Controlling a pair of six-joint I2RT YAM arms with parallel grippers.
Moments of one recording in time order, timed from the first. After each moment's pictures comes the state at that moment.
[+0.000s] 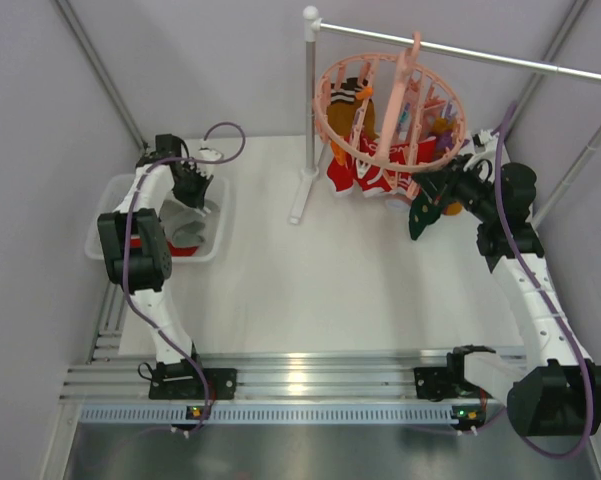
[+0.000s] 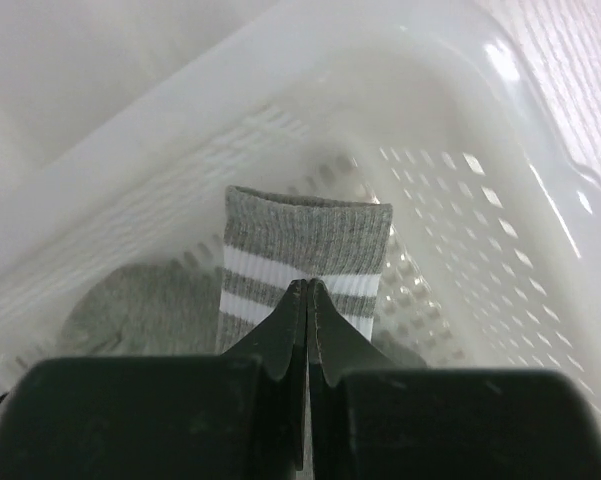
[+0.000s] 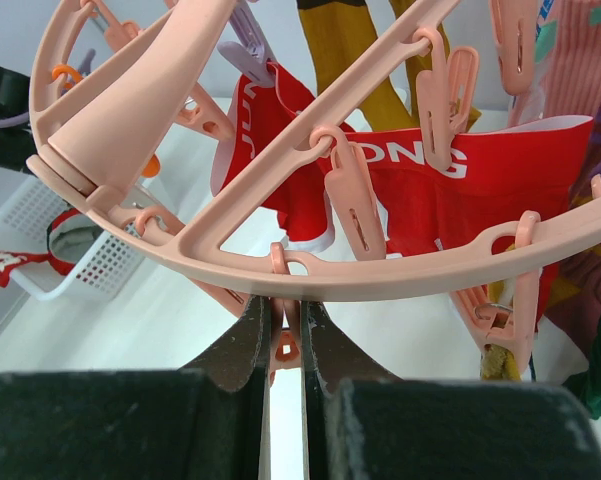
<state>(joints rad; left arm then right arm) 0.11 1.99 1.66 -0.77 0.29 0.66 0.01 1.06 0.95 0.02 -0.57 0.31</state>
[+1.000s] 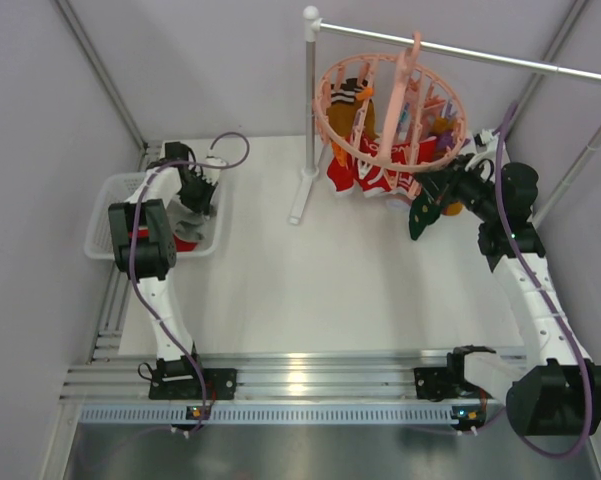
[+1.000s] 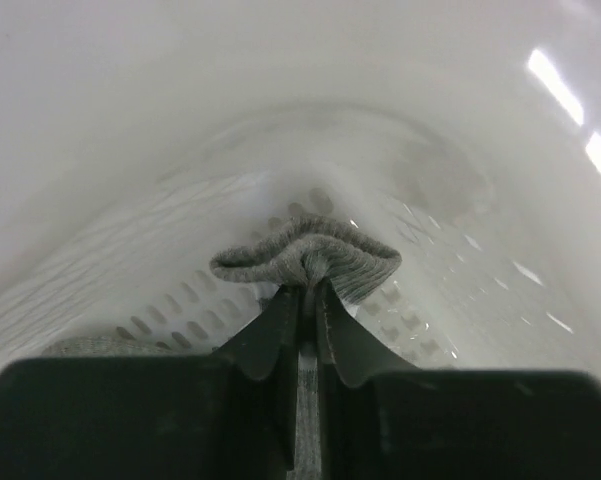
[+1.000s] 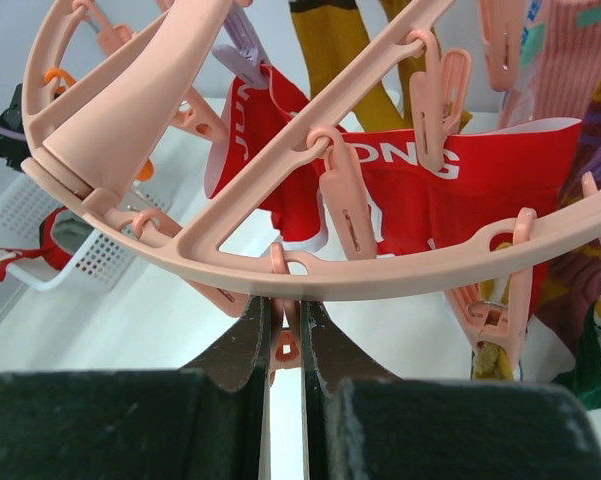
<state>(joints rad) 0.11 2.15 1.69 -0.69 0.28 0.67 0.00 1.07 0.95 0.01 -0.57 0.29</state>
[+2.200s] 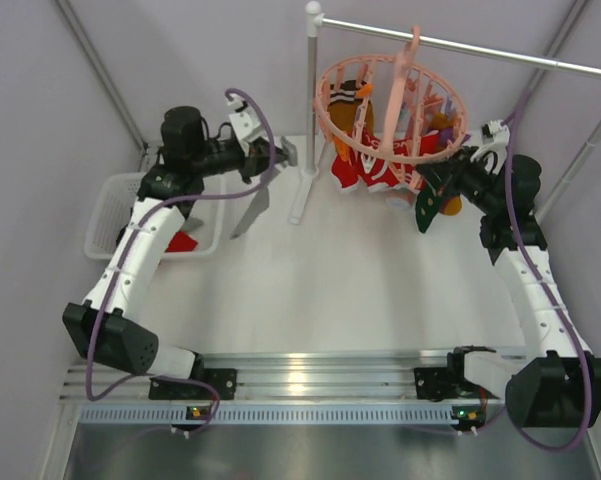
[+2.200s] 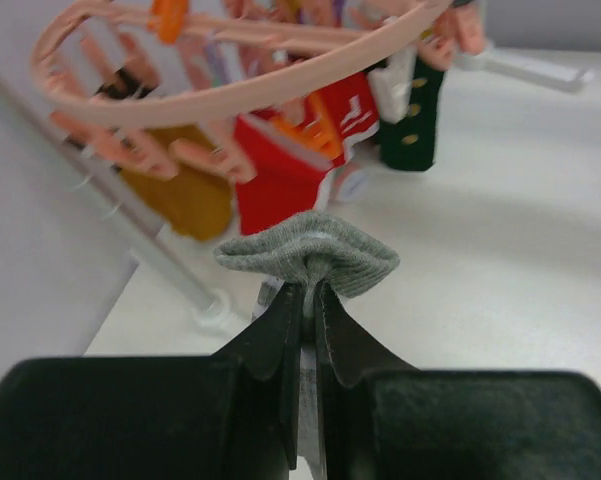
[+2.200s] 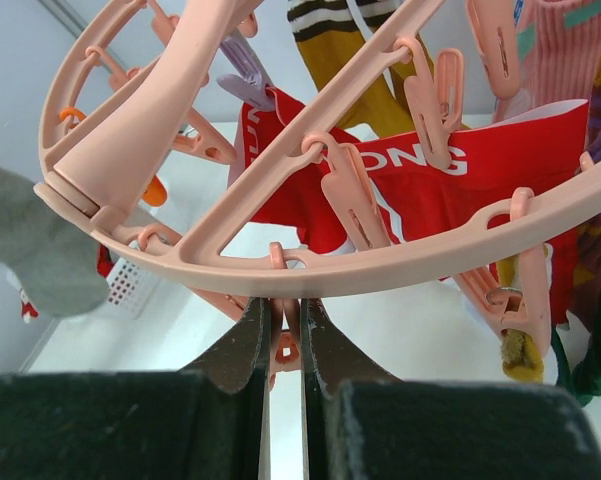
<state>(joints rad) -0.22 1.44 1.57 -0.35 0.86 0.39 -0.02 1.11 1.00 0.02 -0.56 0.40</state>
